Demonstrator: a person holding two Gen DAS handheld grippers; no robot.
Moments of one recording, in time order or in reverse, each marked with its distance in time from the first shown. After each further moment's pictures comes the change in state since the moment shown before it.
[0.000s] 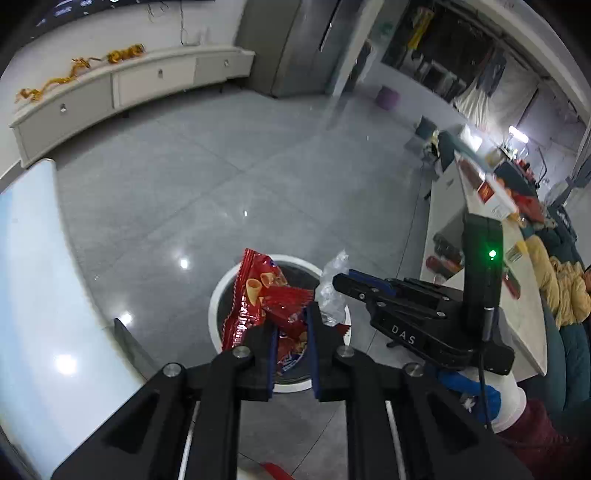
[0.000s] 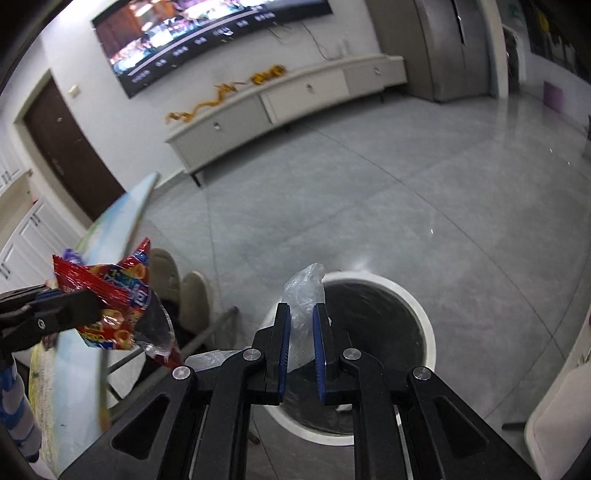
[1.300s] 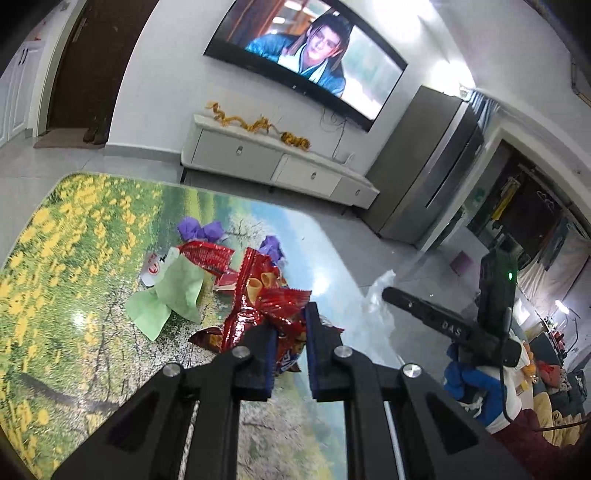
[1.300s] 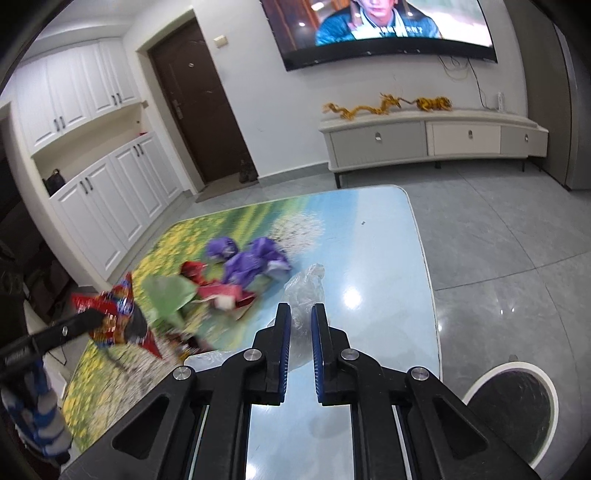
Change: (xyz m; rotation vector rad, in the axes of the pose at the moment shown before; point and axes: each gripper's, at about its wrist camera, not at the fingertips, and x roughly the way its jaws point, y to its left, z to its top) left arm -0.296 0.201 -0.217 -0.466 -0.555 0.206; right arm -0.026 0.293 -0.008 -0.397 -0.054 0.337
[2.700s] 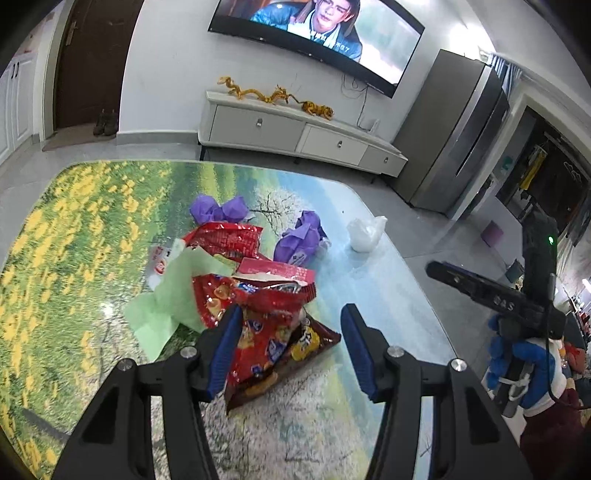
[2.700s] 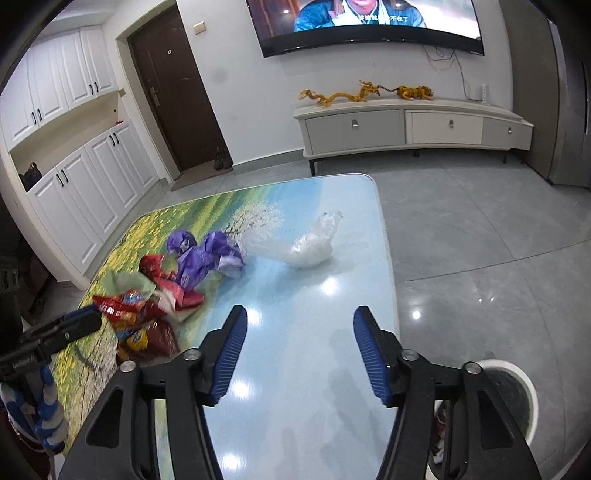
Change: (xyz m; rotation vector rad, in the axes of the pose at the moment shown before) left arm 0.083 0.024 0.008 0.038 0.140 0.130; right arm 0.033 -0.036 0.018 0.016 0.071 -0.094
